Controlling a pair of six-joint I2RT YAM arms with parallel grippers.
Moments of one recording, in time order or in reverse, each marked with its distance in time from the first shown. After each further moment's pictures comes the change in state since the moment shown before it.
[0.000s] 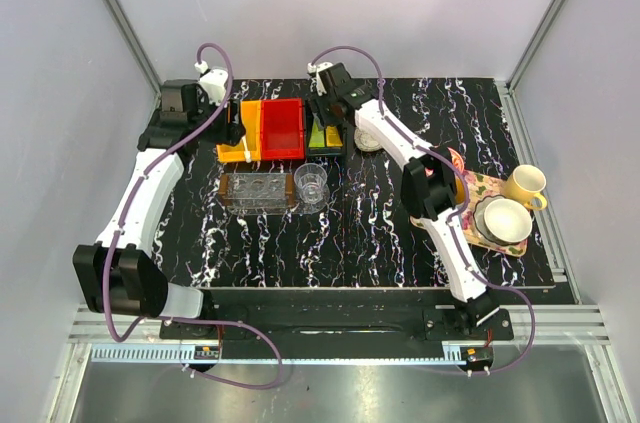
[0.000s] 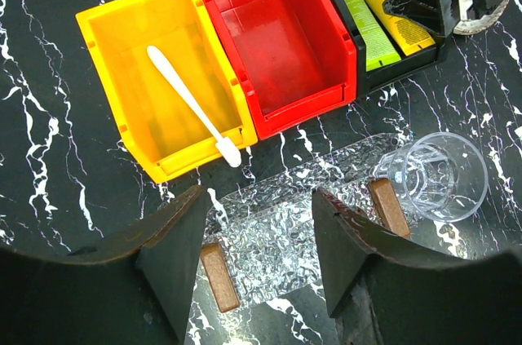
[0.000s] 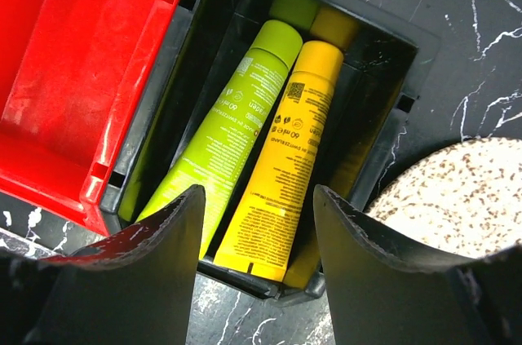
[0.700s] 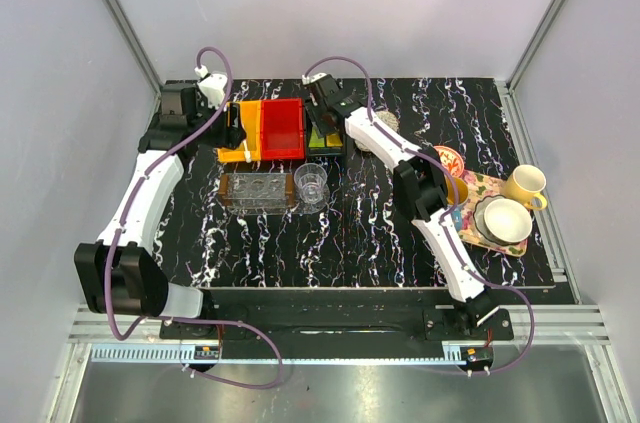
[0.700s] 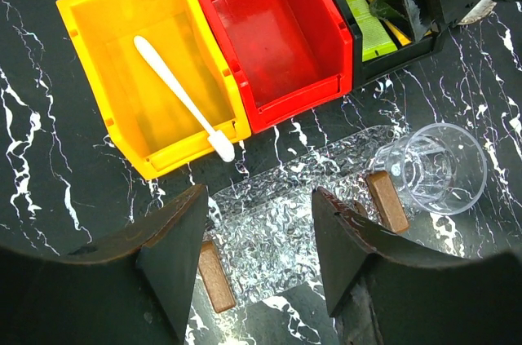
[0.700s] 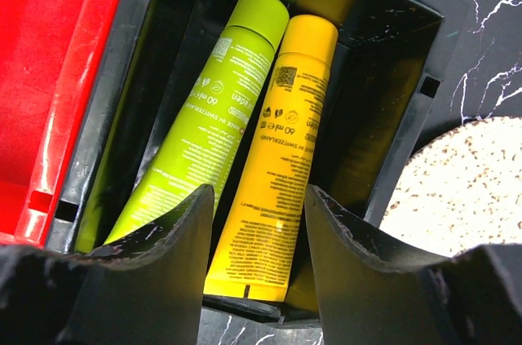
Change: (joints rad) left arm 0.019 0.000 -0.042 0.027 0.045 0.000; right arm 0.037 0.070 0.013 -0.004 0.133 -0.002
